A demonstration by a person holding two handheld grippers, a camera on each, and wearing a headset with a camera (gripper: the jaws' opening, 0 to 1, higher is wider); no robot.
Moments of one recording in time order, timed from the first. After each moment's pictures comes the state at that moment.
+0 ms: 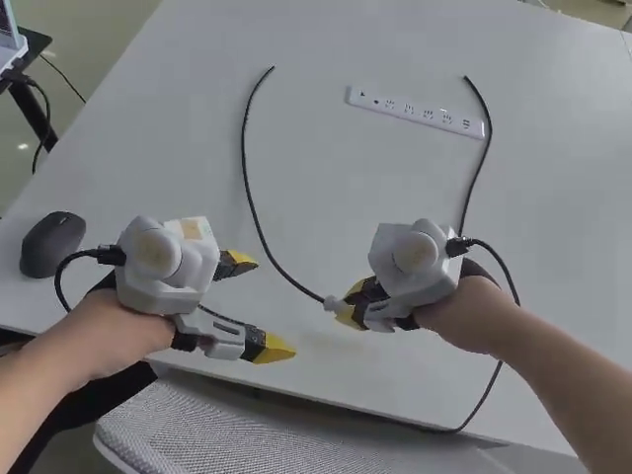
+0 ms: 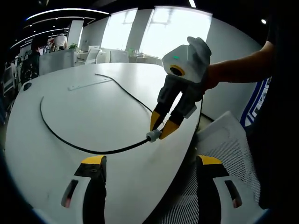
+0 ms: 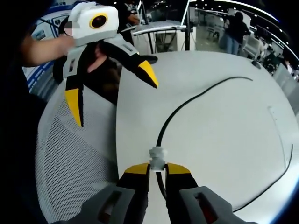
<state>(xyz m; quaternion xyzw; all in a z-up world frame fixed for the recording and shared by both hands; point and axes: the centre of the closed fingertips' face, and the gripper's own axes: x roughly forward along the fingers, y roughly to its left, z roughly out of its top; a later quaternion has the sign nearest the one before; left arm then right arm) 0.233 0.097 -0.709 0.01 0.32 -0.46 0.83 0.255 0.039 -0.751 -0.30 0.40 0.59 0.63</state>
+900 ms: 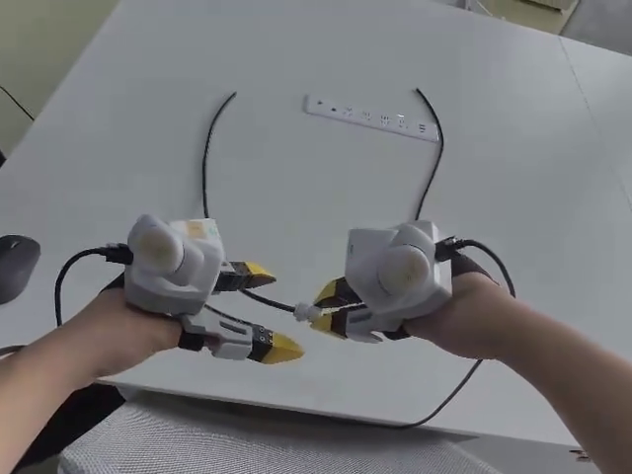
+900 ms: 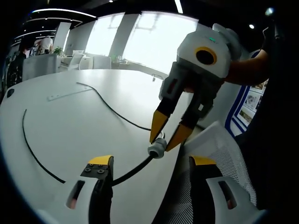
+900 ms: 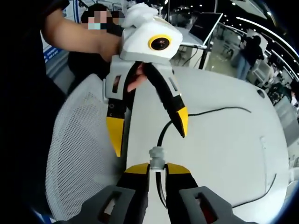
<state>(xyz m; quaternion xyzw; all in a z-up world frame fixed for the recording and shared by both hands) 0.247 0.055 -0.697 -0.03 0.28 -0.53 0.80 0.238 0.045 -0.699 -0.35 0.33 0.63 0.61</state>
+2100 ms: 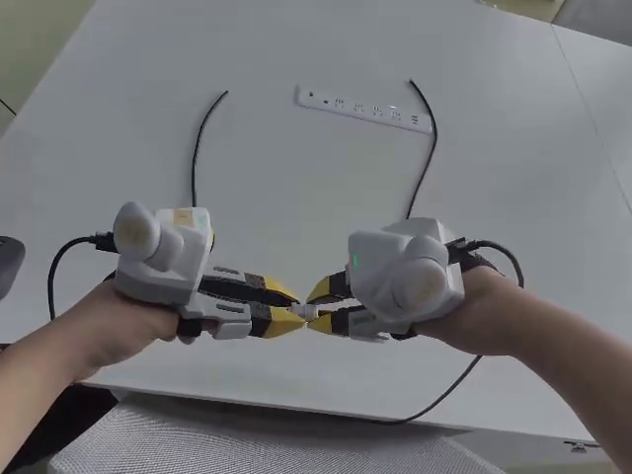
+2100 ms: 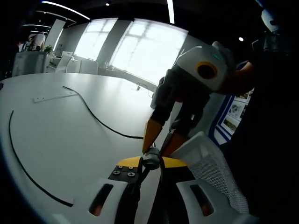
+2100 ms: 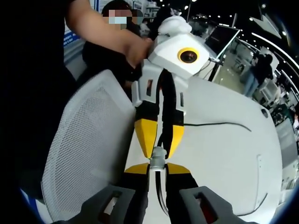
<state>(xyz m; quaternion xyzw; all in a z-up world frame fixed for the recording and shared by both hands) 0.239 0.037 -0.677 -0.08 0.26 -0.59 0.76 0.232 0.045 -0.689 -0.38 0.27 0.66 0.58</state>
